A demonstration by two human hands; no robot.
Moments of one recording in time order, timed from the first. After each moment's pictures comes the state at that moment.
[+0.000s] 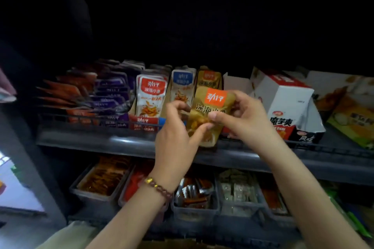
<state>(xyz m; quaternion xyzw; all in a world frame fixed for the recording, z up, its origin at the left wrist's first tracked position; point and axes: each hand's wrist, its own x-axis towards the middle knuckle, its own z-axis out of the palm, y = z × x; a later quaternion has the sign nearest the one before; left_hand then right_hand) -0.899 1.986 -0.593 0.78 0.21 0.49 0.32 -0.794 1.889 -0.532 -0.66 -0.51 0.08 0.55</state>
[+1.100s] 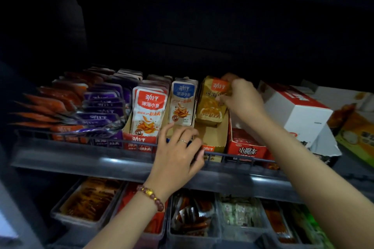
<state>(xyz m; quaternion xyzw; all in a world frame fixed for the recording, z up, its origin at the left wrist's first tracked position) -0.861 2.052 -0.638 0.88 0.11 0.45 -0.05 -0.709 1.986 -0.509 -0.85 -0.43 -0.14 0.28</state>
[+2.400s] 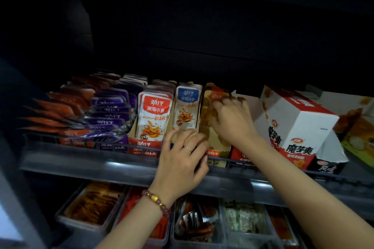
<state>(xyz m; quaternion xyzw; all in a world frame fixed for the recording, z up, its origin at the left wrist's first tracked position) -0.861 2.054 -0.638 0.87 0.10 0.48 -0.06 -0.718 1.997 -0.547 -0.82 -0.50 -0.26 0.06</state>
